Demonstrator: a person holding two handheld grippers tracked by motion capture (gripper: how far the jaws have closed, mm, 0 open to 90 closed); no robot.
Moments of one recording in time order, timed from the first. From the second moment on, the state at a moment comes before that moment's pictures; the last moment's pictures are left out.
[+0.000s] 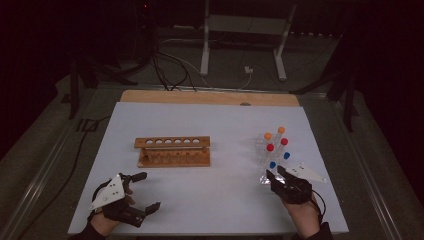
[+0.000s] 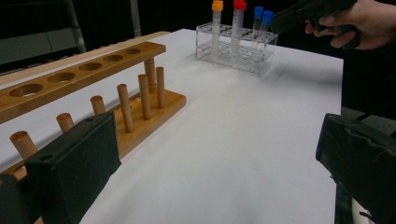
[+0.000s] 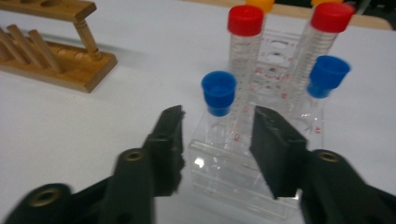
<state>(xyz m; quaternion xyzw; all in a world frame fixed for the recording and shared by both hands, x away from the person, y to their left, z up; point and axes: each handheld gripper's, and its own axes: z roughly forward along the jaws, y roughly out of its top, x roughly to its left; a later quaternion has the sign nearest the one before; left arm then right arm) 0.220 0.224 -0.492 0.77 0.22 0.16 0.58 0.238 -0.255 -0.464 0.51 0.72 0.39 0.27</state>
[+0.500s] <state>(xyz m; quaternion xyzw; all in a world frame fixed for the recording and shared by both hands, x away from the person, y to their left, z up) 0.220 0.224 -0.492 0.77 0.22 0.16 0.58 0.248 -0.257 -0.470 0.53 0.71 0.39 0.25</state>
